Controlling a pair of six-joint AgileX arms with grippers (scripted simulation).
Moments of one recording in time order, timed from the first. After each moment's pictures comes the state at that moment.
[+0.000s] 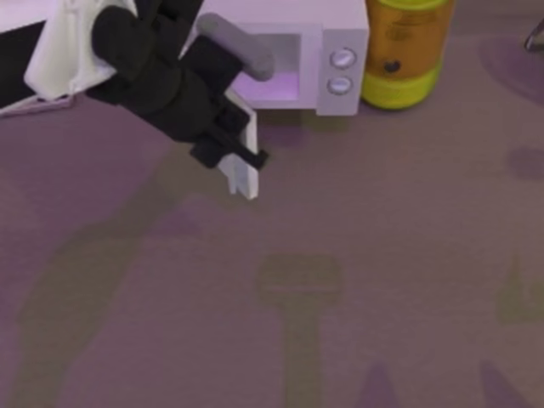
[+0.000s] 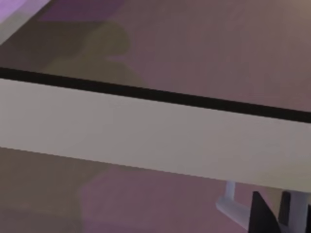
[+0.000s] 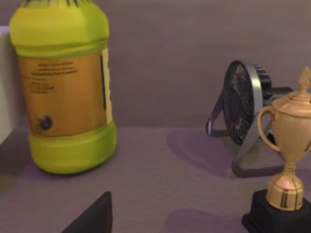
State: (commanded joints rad) left arm -0.47 1.77 1.40 -0.68 0.17 0.29; right arm 0.00 0.00 0.00 0.00 0.00 0.00
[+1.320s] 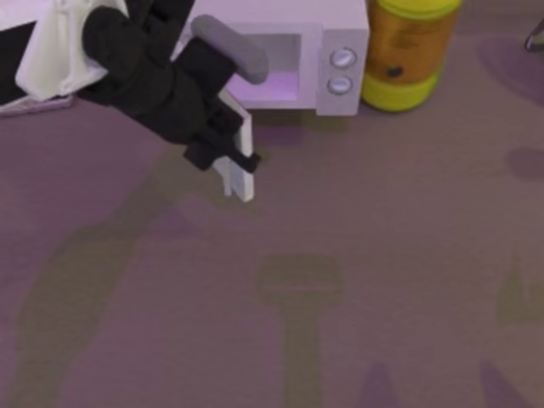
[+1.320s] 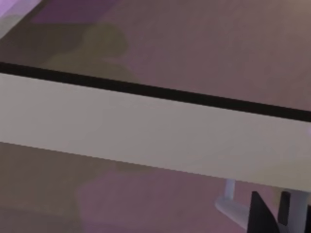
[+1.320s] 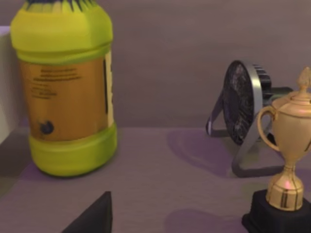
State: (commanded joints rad) left arm -0.46 1.77 1.39 -0.69 0.18 0.32; right arm 0.00 0.00 0.00 0.00 0.00 0.00
